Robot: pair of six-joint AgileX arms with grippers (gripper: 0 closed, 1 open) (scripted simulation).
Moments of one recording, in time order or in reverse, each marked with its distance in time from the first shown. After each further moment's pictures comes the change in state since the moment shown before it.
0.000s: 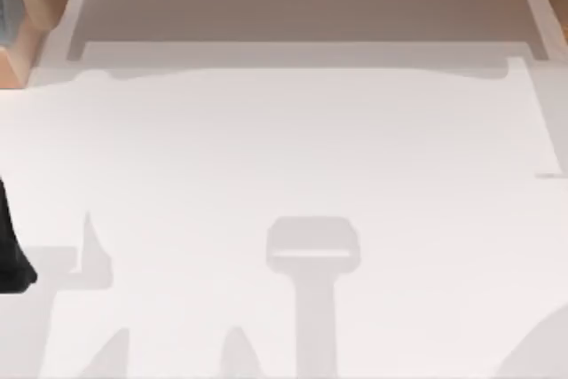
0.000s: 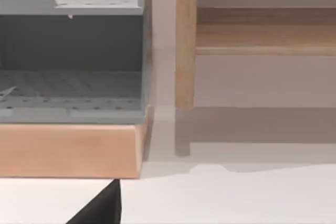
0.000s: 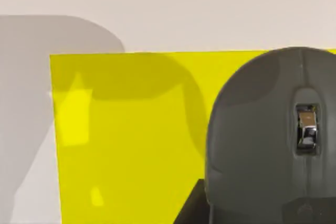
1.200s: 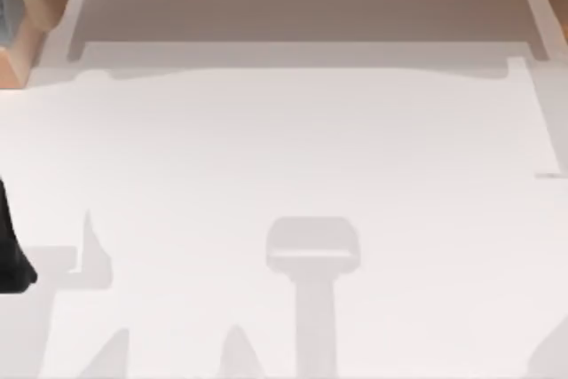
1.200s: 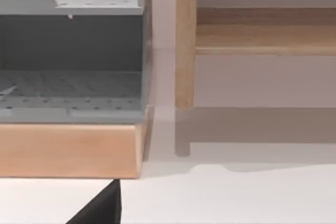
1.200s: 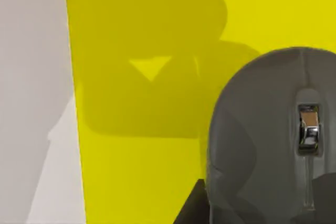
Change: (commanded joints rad) left arm 0.000 0.000 0.000 0.000 0.000 0.000; right arm 0.000 0.069 -0.068 -0.001 0.006 0.000
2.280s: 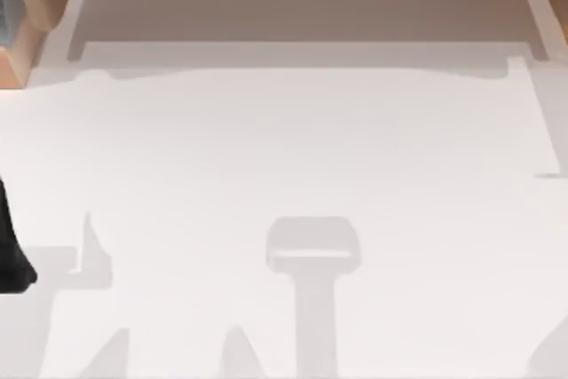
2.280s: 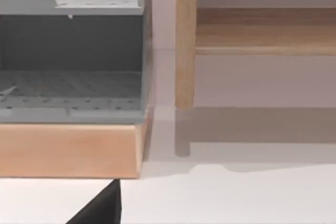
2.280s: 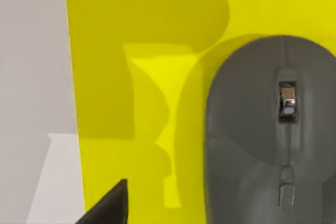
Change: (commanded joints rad) left arm 0.000 0.000 0.000 0.000 0.000 0.000; right arm 0.000 -0.001 0.000 0.000 0.000 0.000
